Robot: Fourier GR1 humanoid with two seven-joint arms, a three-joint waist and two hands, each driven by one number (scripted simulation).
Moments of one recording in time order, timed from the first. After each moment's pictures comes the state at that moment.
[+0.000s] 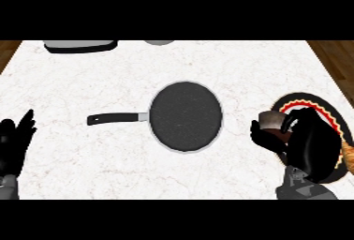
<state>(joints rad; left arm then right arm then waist) -0.05 0.40 0.17 -1.29 -0.05 0.10 0.21 -0.11 -0.01 0.11 -1.83 1.40 -0.08 0.82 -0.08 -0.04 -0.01</state>
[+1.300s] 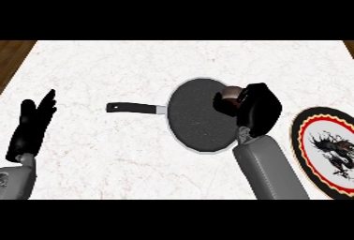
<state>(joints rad) -0.17 0.37 0.10 -1.31 -0.07 0.07 0.26 -0.47 -0.01 0.21 -1.34 1.31 -0.38 1.12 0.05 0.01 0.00</state>
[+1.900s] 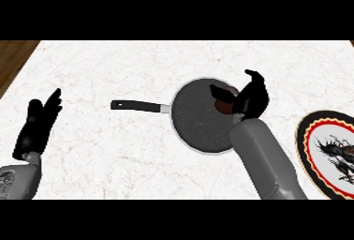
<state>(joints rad) -0.18 0.35 0.09 -1.30 -0.08 0.07 0.24 -0.64 0.00 0.10 -0.91 0.98 -0.83 0.95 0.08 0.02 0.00</state>
